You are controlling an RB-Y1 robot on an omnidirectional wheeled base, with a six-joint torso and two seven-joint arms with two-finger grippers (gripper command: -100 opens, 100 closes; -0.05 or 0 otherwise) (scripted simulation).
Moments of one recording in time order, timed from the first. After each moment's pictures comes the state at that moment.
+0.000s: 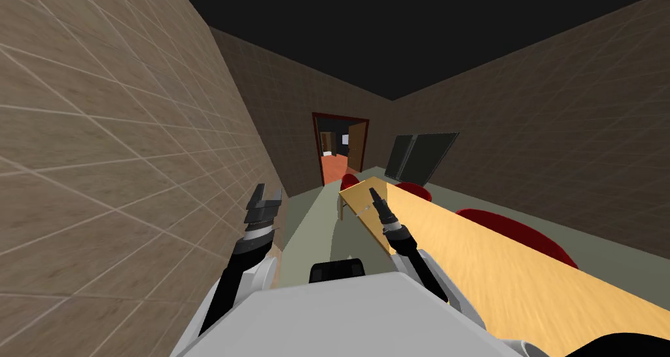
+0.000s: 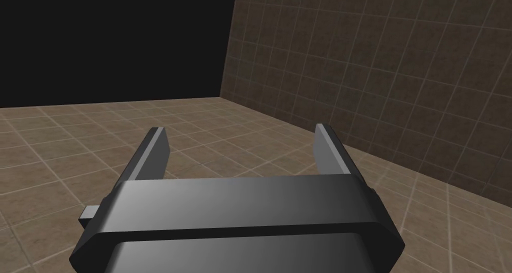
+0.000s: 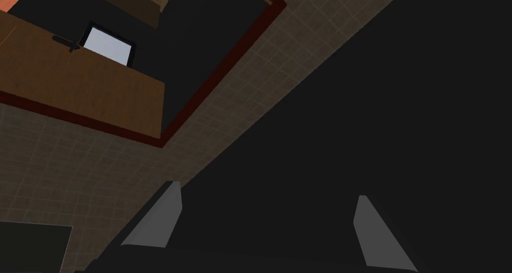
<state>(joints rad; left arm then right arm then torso) 0.54 0.03 -0.02 -2.34 -0.08 -0.44 0.14 0.56 -0.22 0.07 -2.19 0.18 -0.48 0.17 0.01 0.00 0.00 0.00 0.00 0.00</state>
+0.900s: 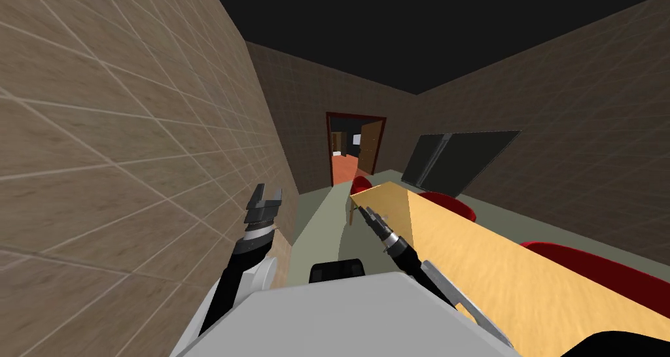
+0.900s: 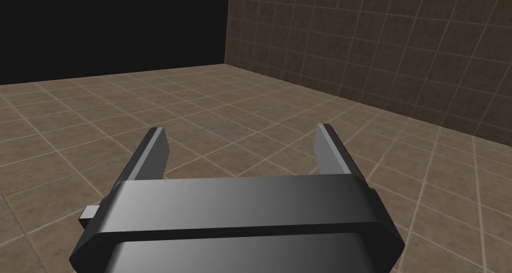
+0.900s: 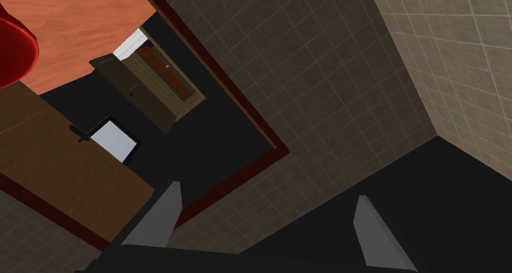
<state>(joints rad) 0.54 0.03 -0.02 -2.34 -0.08 -0.44 0.14 0.64 -0.47 0.19 -2.13 0.29 -0.35 0.27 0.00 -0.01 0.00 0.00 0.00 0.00</state>
